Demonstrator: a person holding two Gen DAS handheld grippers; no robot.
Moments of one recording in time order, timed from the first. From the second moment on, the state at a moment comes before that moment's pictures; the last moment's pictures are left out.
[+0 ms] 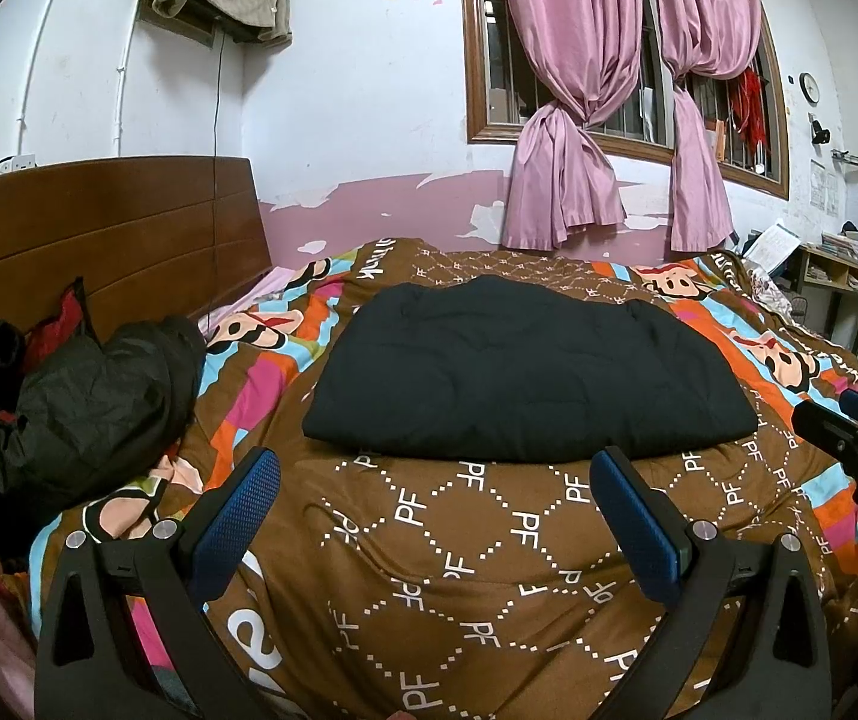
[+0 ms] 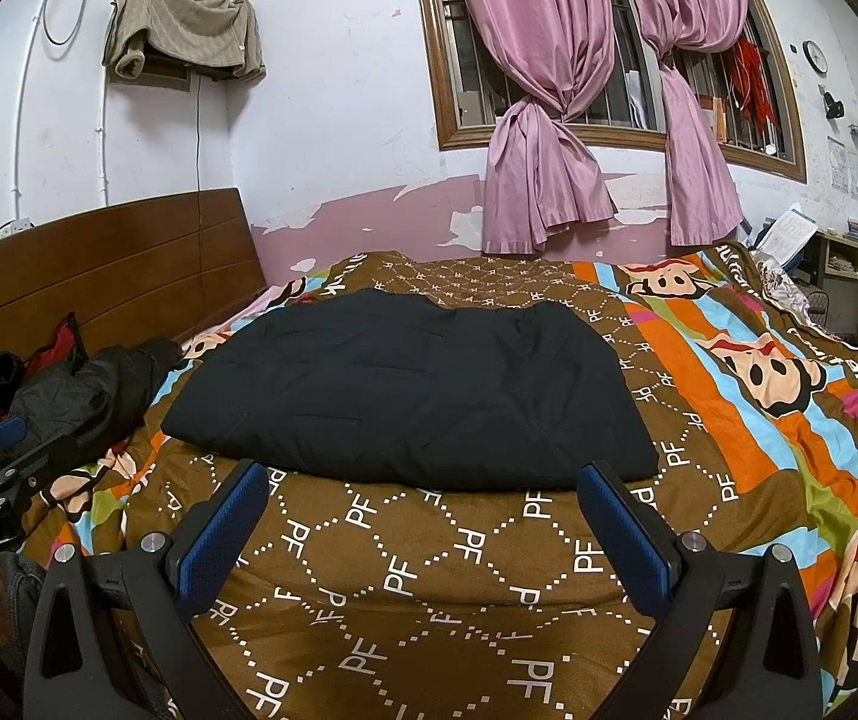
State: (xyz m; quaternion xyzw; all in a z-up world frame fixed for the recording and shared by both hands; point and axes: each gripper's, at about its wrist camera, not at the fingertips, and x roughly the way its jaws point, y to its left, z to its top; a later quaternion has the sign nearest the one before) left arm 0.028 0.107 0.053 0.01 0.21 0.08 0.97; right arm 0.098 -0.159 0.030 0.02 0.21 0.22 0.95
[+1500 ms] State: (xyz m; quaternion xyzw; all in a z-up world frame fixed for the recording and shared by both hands) left arm 0.028 0.108 0.053 0.01 0.21 0.08 0.97; right arm 0.097 -0.158 0.028 0.02 0.21 0.22 0.95
